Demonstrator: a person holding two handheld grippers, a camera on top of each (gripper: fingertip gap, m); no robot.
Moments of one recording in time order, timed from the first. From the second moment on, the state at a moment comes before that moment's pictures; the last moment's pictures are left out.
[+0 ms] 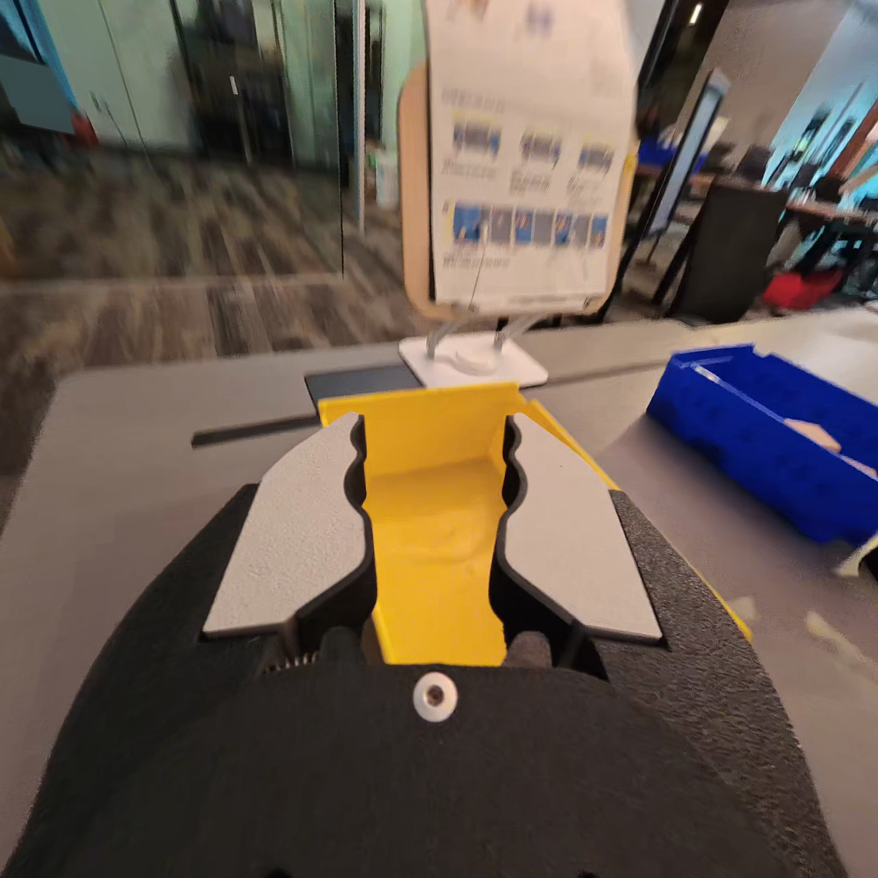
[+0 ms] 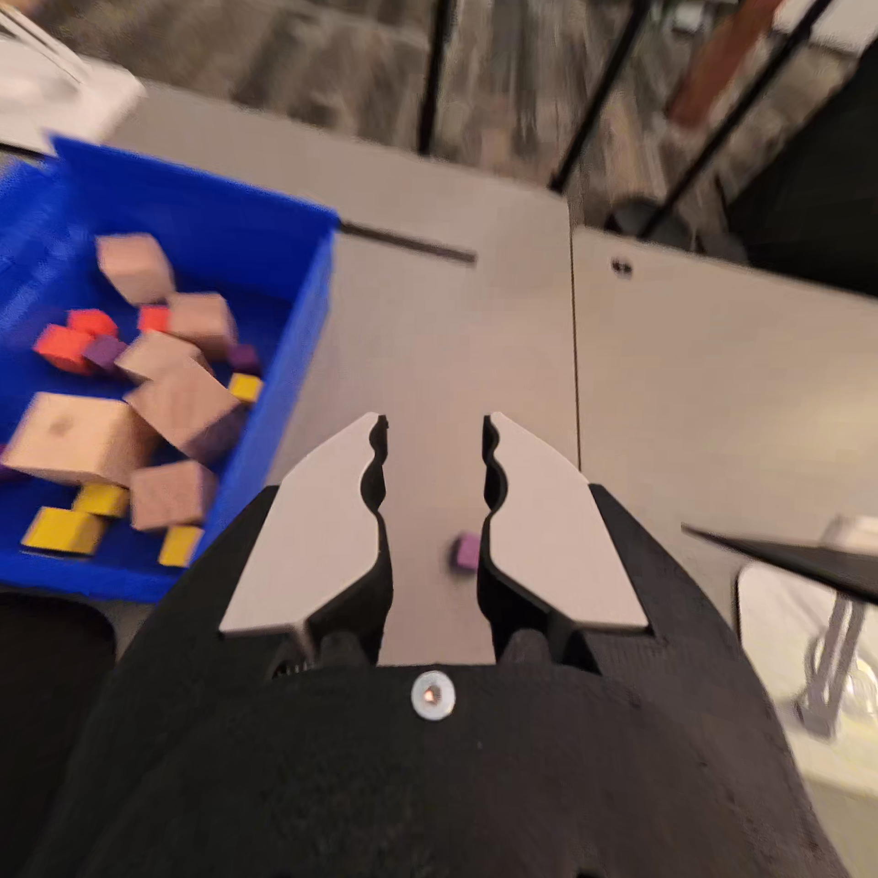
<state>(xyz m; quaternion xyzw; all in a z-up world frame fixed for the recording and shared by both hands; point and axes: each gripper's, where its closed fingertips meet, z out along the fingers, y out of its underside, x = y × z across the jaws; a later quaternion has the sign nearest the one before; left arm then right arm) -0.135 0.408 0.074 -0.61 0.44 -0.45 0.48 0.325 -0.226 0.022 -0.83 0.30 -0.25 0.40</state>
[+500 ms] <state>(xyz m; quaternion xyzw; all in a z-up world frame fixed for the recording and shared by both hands) -0.156 0.291 0.076 -0.55 0.42 -0.52 0.50 0.337 -0.291 -0.140 -0.87 0.45 -0.10 0.16</state>
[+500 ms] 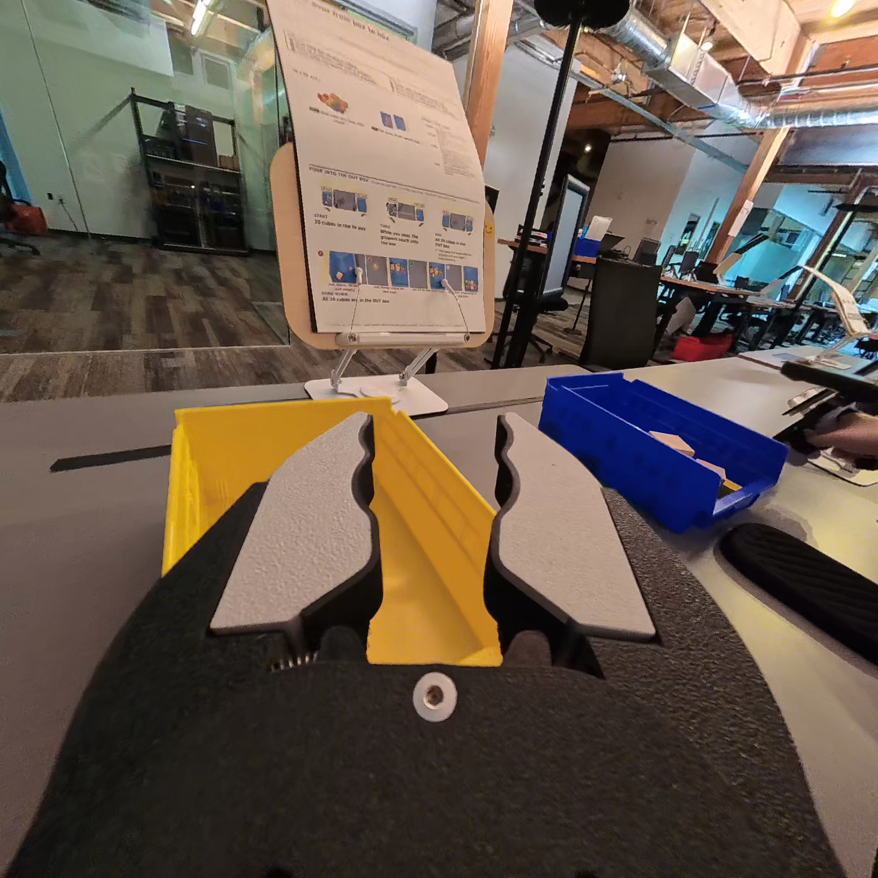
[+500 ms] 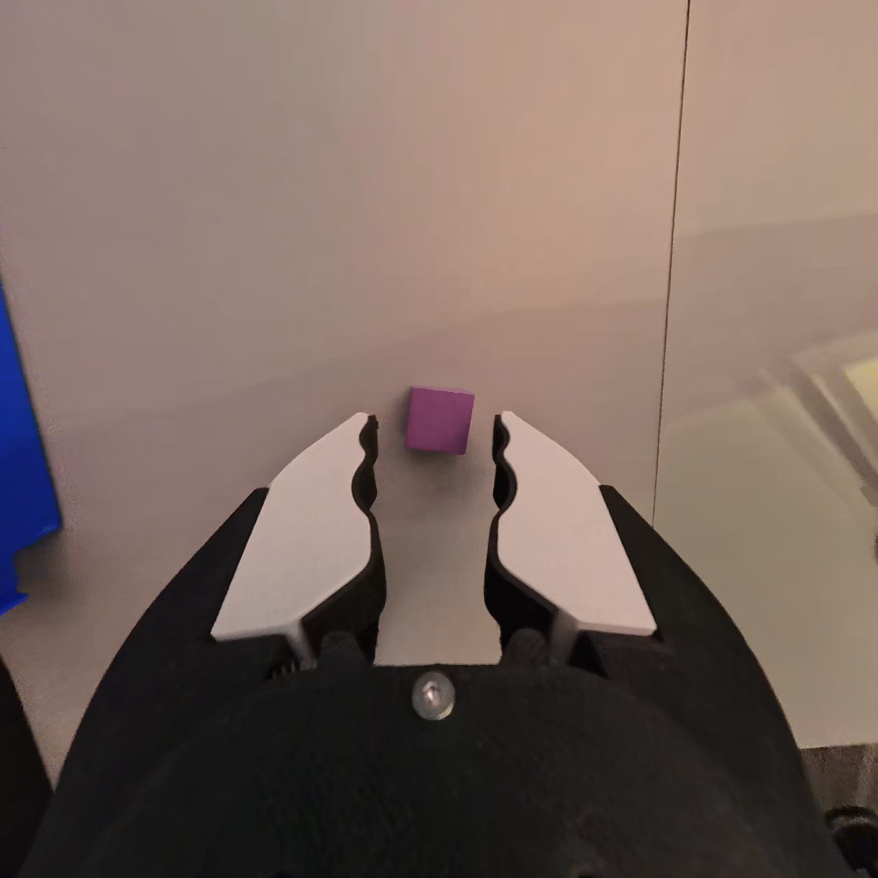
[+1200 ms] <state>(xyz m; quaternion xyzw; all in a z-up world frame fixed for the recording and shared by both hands) -0.175 0.290 0.062 -0.56 0.40 -0.53 0.49 0.283 -0.144 0.032 -0.87 0.26 -0.06 0.40</state>
